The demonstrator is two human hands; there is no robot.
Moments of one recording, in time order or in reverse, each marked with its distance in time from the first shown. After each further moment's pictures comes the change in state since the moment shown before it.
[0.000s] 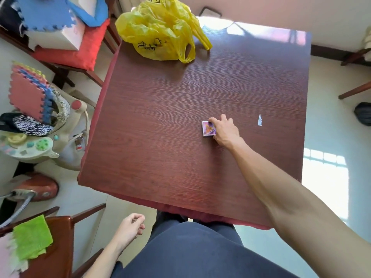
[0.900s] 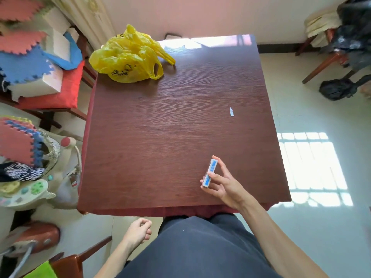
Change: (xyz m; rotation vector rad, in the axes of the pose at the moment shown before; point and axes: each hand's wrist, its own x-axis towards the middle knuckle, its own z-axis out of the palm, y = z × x) left_hand -0.014 0.025 0.005 0.248 -0.092 0.113; right_hand -0.228 0.014 0.069 2.093 -0.293 0.247
